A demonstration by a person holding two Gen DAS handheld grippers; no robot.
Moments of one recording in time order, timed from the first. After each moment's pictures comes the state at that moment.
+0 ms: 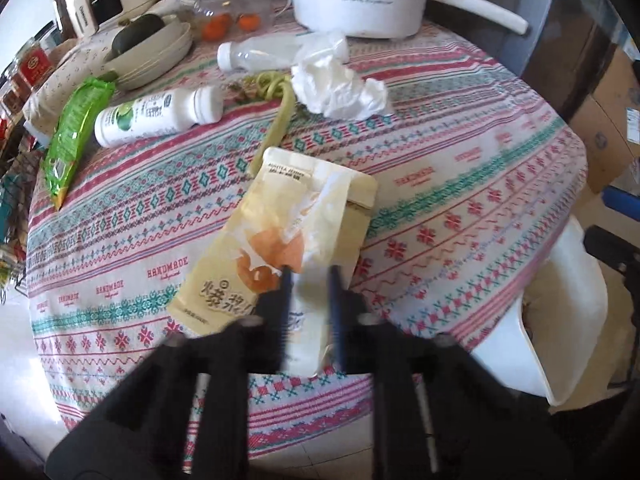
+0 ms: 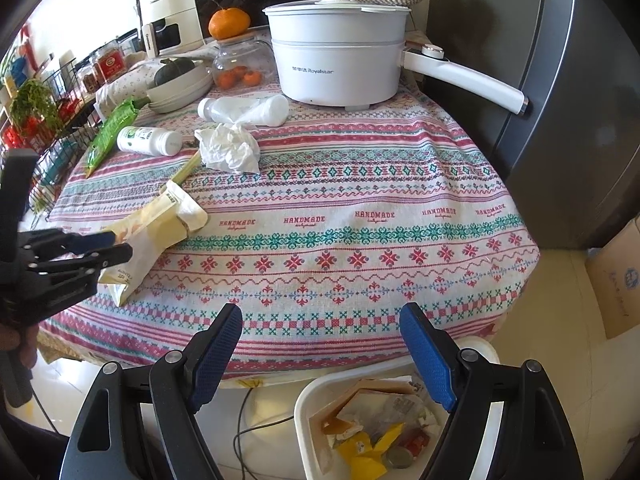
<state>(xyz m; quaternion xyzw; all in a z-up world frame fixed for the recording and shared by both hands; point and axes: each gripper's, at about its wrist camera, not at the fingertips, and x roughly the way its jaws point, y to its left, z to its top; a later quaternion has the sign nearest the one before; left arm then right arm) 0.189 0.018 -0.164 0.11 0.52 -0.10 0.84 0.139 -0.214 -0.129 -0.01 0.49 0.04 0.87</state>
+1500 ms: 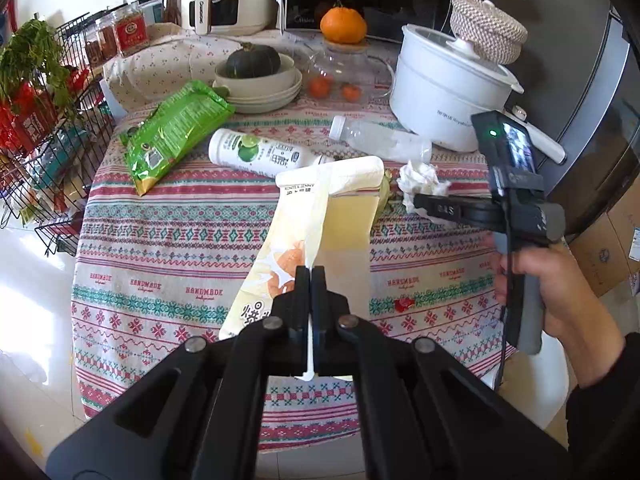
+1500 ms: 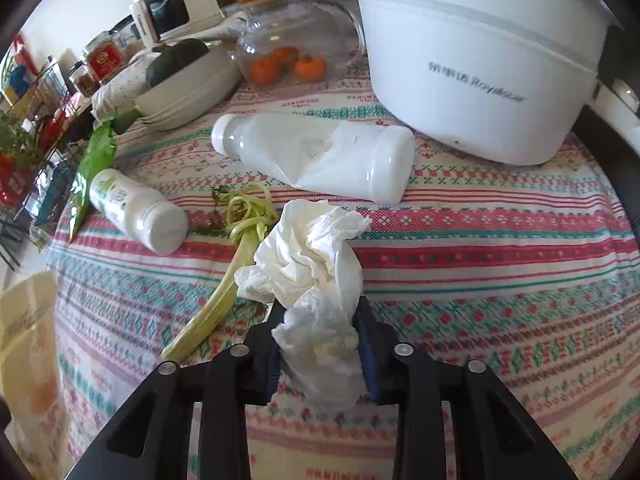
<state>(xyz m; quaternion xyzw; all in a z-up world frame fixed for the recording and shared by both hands) 0.174 0.094 -0.086 -0.03 0.46 -0.02 0.89 0.348 -0.106 -0.191 0.01 0.52 0.11 0.84</state>
